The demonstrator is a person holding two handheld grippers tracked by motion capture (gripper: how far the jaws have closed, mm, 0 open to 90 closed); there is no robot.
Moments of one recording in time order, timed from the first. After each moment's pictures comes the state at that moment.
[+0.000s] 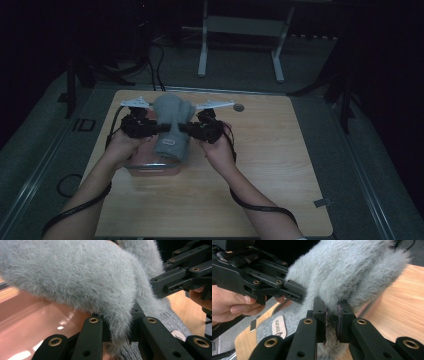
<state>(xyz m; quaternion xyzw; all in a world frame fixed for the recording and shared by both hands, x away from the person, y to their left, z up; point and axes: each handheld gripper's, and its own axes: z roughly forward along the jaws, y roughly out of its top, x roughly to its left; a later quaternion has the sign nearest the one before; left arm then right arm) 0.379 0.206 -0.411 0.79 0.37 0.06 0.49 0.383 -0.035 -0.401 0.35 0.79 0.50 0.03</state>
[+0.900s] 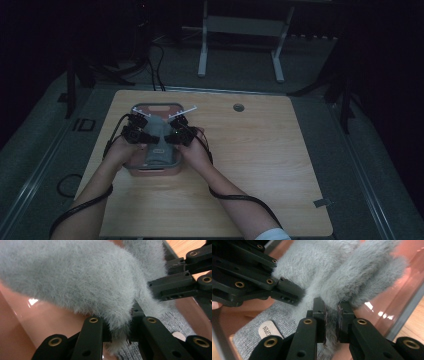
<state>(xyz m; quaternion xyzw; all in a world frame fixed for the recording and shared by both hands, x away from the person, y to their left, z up) 0.417 0.218 -0.482 0.81 0.50 0.04 0.30 0.430 0.036 -0.486 0.38 0.85 0.37 0.02</state>
